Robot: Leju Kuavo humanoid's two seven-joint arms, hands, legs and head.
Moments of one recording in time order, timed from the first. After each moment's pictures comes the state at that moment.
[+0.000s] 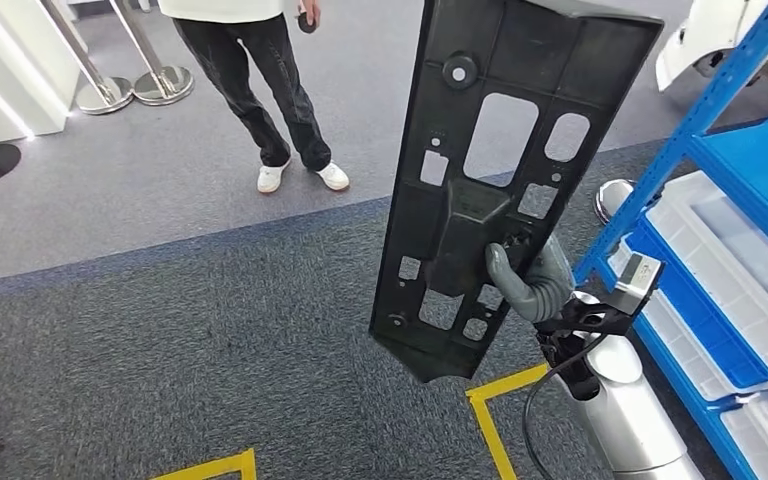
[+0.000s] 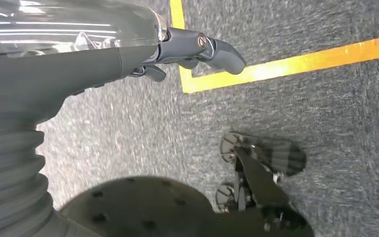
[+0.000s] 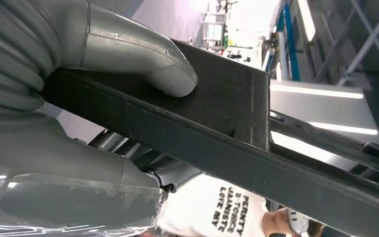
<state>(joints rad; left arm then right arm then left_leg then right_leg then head) -0.11 -0.16 1.23 -0.20 -1.26 0.16 -0.09 -0.28 -0.25 0.24 -1.68 -0.29 0.37 -0.36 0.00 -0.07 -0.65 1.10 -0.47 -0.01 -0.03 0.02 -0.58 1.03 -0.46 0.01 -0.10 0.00</state>
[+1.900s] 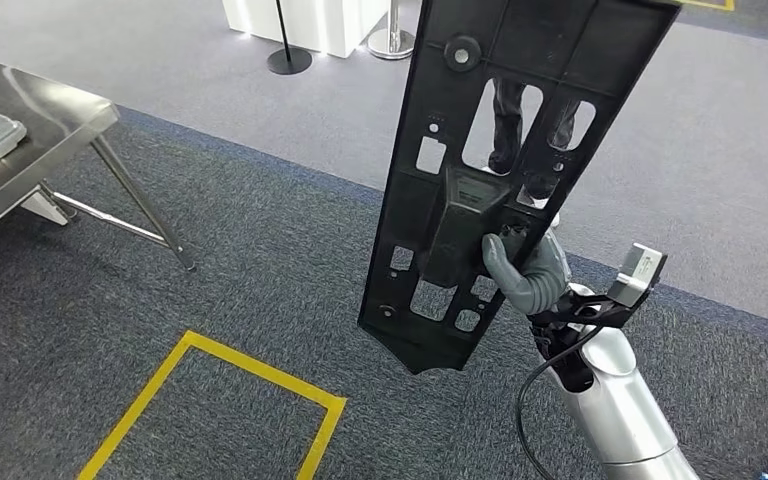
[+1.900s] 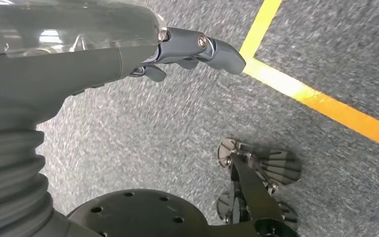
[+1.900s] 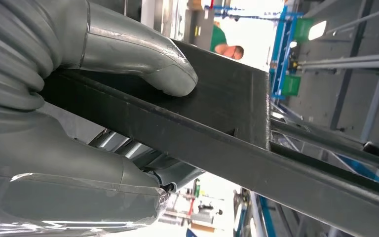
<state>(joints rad) -0.11 -0.16 1.23 -0.20 -1.27 0.16 -0.08 -0.30 -0.23 0.24 -1.68 -0.30 0.36 -0.35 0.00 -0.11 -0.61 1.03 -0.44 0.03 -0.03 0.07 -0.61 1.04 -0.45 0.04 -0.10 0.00</state>
